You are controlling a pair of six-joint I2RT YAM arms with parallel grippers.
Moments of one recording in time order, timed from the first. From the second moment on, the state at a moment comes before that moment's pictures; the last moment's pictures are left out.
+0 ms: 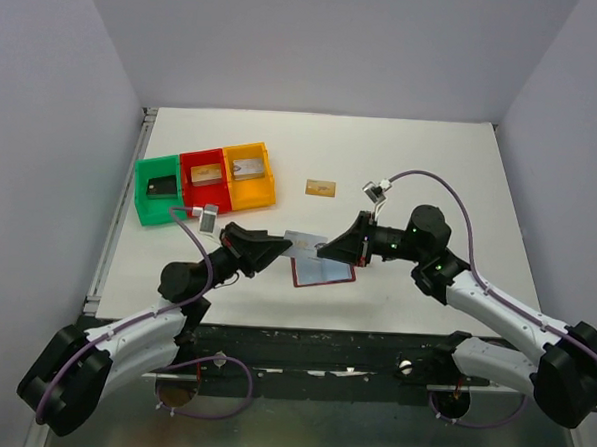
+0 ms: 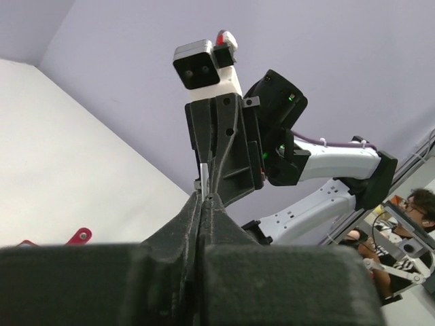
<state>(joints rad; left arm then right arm) -0.60 0.88 0.12 1.27 0.40 -0.99 0.63 1.09 0.60 0.44 -0.77 0.81</state>
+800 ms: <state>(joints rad) -0.50 0.68 0.24 0.49 0.27 -0.84 0.20 1.76 1.34 -0.47 -0.41 0.42</state>
